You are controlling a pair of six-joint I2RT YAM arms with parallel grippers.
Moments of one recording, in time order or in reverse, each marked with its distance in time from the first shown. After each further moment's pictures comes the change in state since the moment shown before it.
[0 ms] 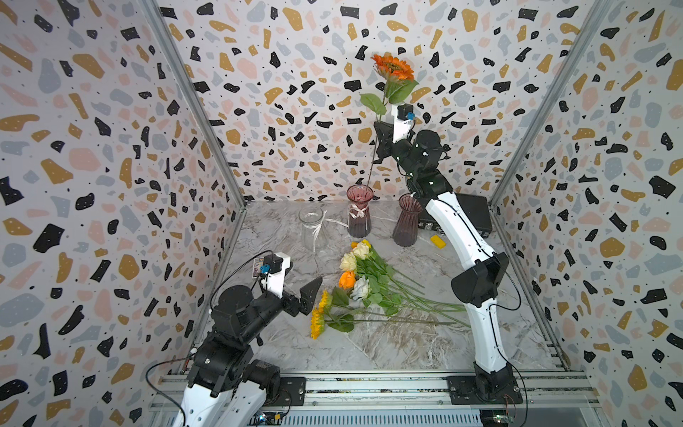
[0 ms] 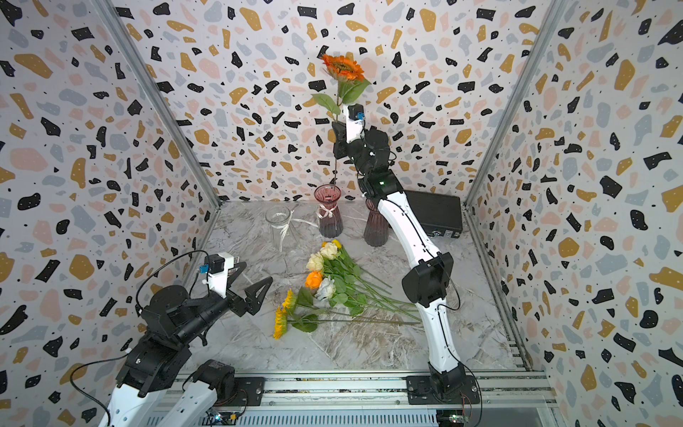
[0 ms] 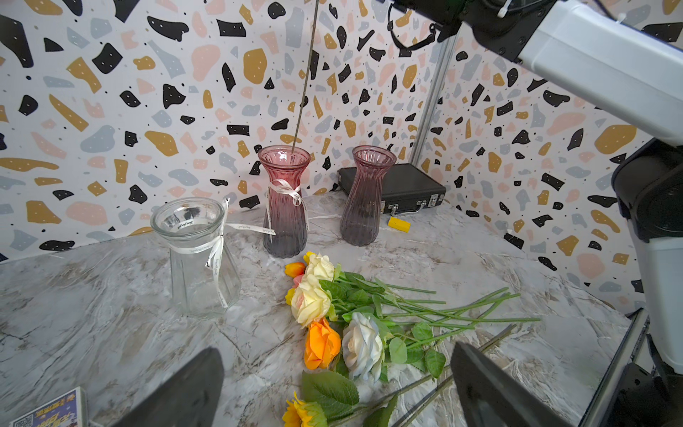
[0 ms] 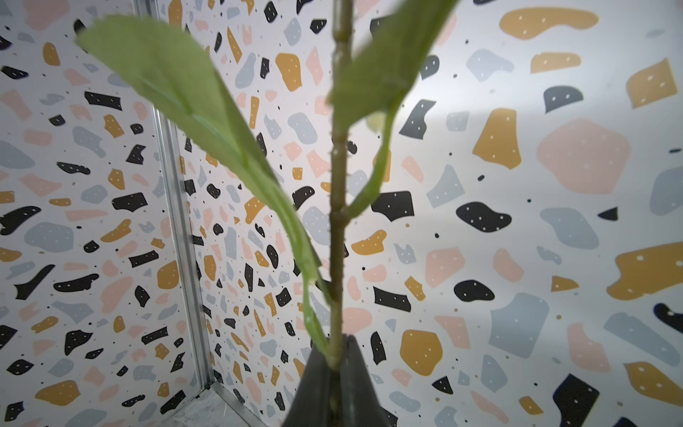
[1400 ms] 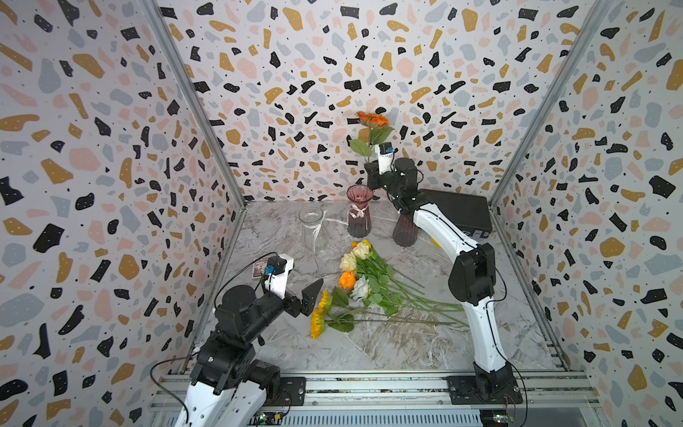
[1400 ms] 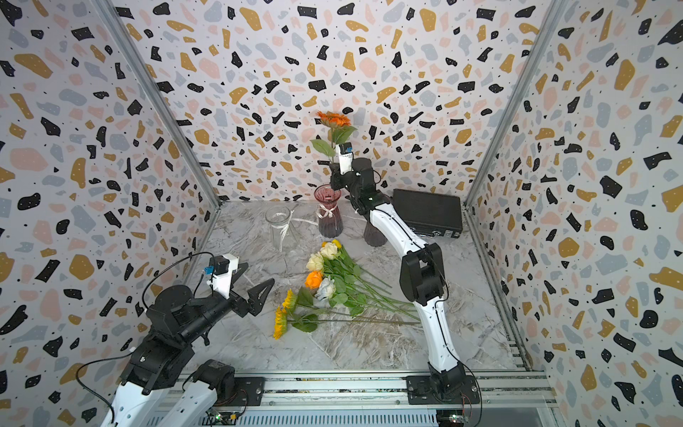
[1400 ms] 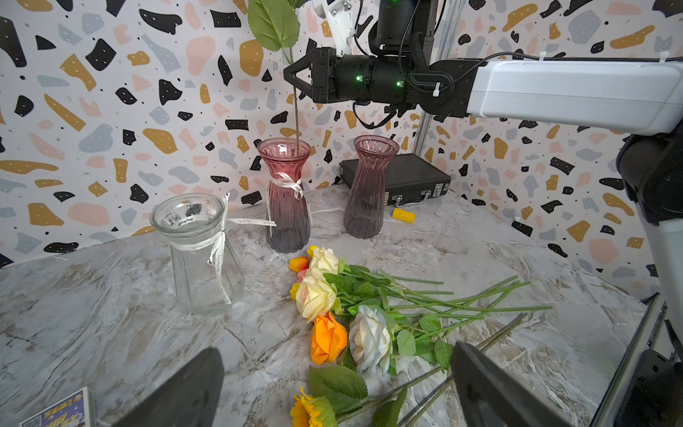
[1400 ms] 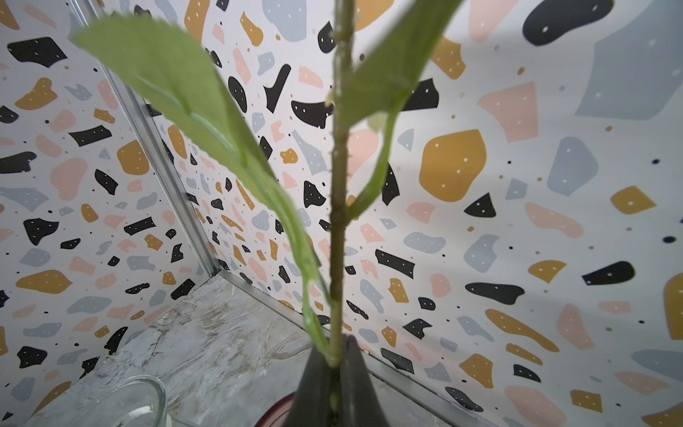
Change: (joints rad) left arm 0.000 0.002 -0.030 0.007 0.000 0.039; right arm 0.000 0.022 -0.333 0.046 -0.014 0.050
